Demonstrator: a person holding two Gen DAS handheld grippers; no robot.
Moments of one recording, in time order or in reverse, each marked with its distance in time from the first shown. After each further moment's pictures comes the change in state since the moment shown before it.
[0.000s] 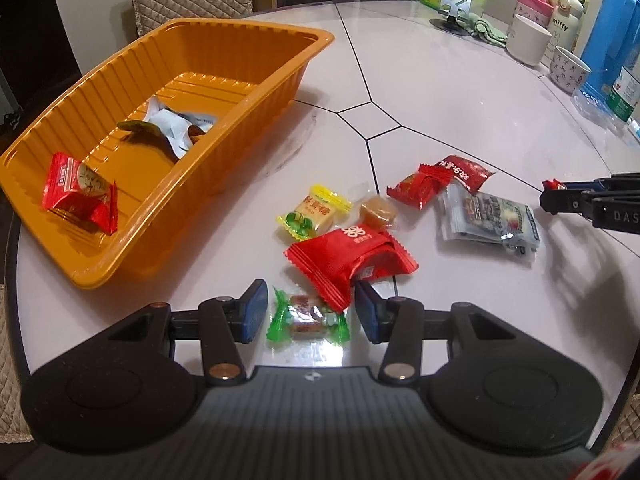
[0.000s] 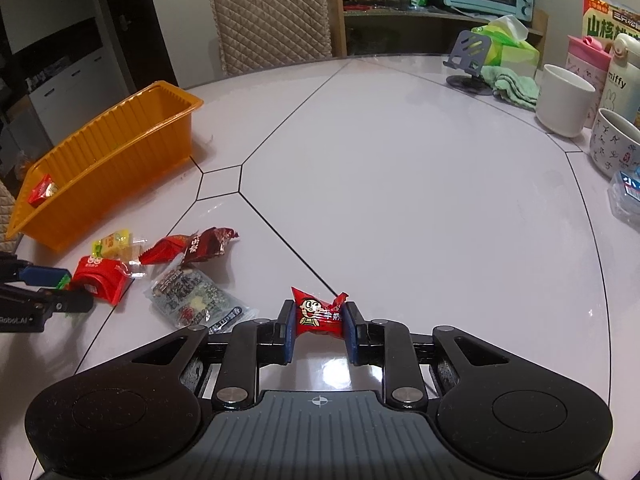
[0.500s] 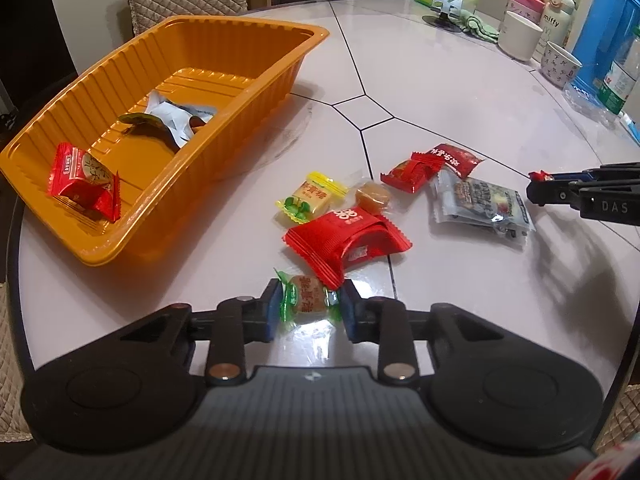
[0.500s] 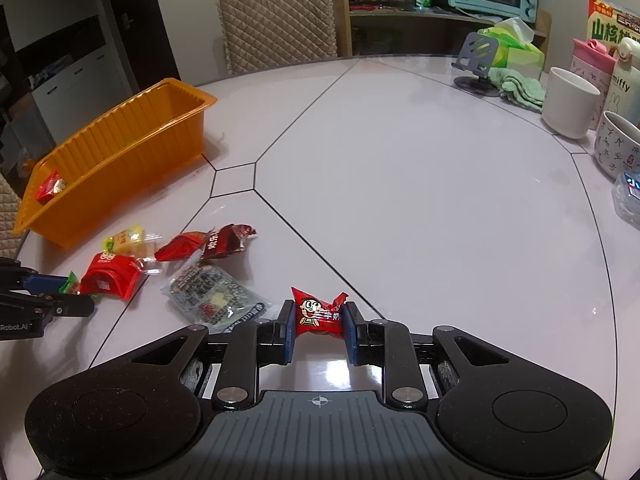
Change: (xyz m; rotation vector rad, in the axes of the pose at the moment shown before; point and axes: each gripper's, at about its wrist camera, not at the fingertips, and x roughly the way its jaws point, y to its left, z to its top) left arm -0.009 0.001 -0.010 0.006 0.000 -0.011; right arm -0.003 0.013 -0.001 -0.013 -0.003 0.007
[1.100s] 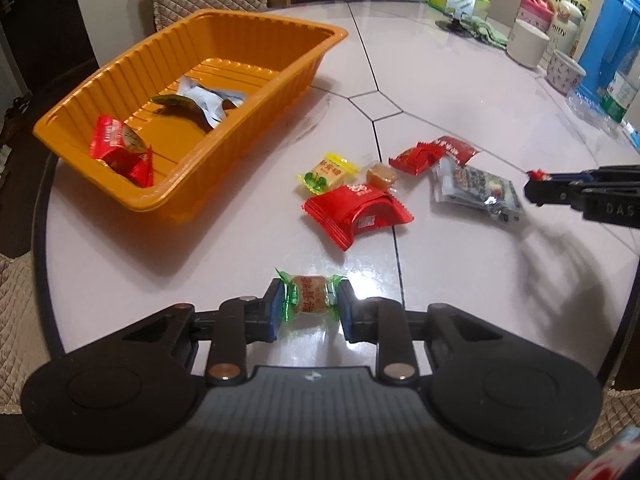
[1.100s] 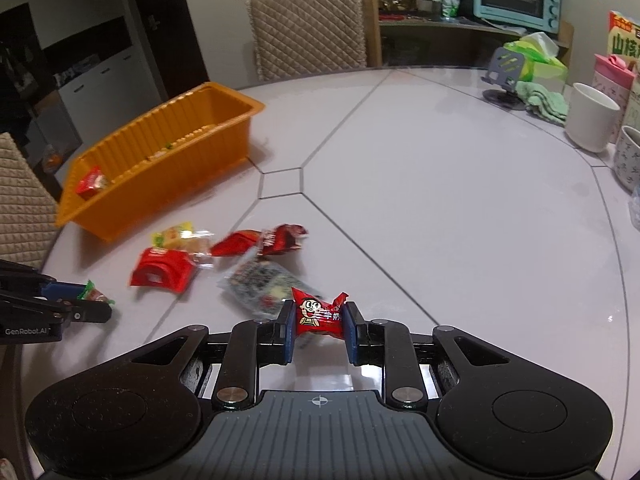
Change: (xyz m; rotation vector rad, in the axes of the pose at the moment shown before) left arm -0.033 0.007 -0.019 -0.059 0.004 0.022; right arm -0.019 0.028 -0.002 -0.031 -0.012 0.087
